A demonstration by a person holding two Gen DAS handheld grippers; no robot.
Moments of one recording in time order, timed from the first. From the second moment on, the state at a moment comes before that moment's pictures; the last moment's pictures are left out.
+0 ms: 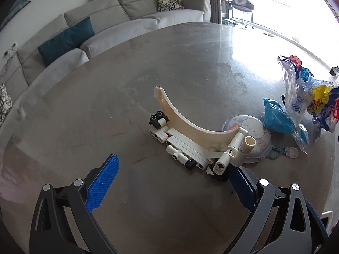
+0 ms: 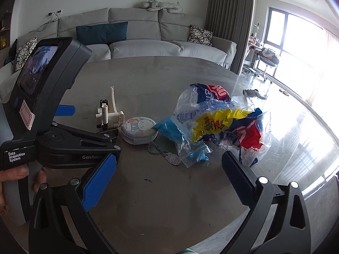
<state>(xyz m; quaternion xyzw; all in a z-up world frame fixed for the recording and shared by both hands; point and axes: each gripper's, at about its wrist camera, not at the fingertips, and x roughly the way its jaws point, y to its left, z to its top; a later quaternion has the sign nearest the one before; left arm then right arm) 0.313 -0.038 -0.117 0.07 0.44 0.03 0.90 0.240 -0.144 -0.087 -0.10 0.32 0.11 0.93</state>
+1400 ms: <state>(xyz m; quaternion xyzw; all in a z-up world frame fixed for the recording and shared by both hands) 0.267 -0.041 -0.084 0.07 0.40 0.00 0.91 0.241 -0.130 -0.089 -0.10 0.32 0.12 0.93</state>
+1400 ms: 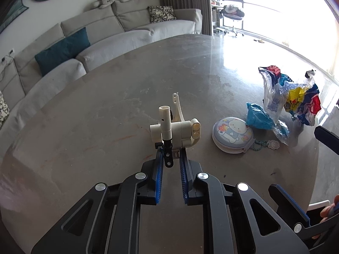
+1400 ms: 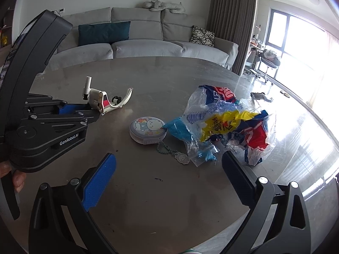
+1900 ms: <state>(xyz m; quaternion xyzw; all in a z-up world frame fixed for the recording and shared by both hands) 0.226 -0.019 -0.055 0.08 0.37 0.01 0.92 0.254 -0.112 -0.082 -0.09 0.32 0.13 0.93</state>
